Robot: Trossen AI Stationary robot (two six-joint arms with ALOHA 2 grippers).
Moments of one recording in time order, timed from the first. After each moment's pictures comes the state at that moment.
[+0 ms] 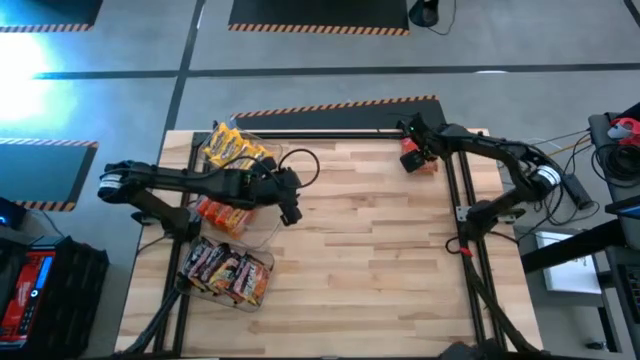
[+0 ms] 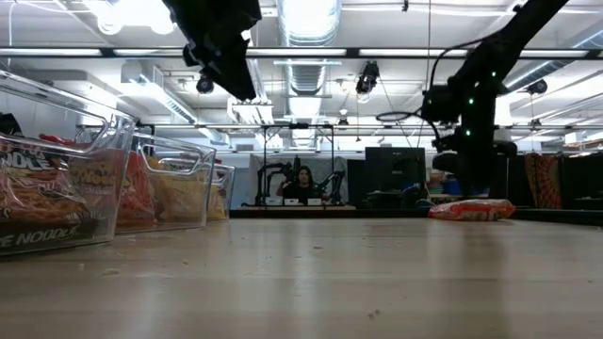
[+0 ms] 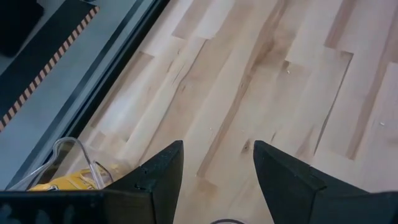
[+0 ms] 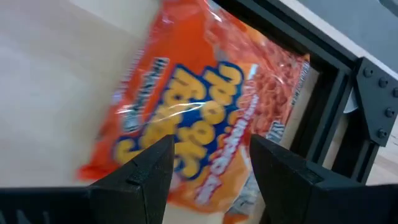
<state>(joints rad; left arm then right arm) -0.02 1.44 1.21 -0.72 -0.51 -0.29 -0.91 1.44 0.83 -0.64 0.28 0.12</state>
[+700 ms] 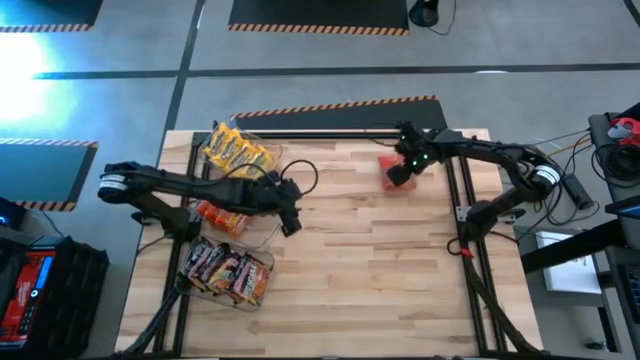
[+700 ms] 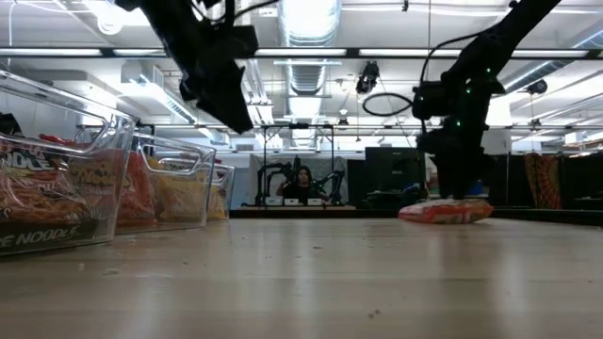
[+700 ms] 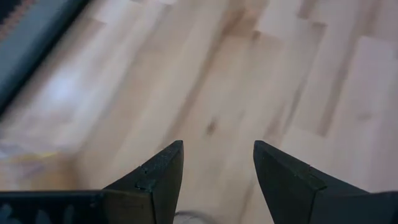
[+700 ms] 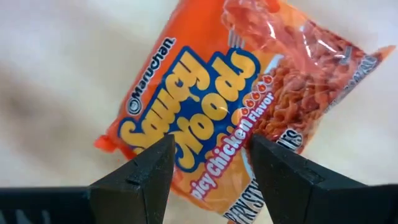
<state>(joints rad) -0.02 1.44 1.04 -0.57 -0.37 -0.33 -0.82 1.52 0.84 -0.67 -0.10 0.16</state>
